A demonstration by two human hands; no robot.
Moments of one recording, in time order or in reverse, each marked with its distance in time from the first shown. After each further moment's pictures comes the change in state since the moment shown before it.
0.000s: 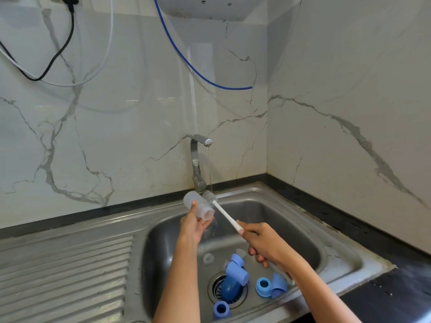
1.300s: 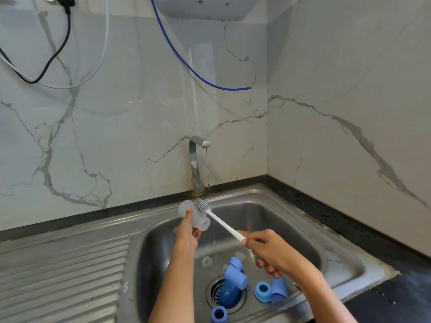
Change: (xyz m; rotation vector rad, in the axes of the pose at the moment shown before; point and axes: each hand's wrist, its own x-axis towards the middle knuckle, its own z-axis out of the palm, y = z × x) left_hand 0.002 -0.004 -0.004 0.116 0.288 0.020; right_hand -0.006 0.006 -0.014 -0.082 -0.035 0.016
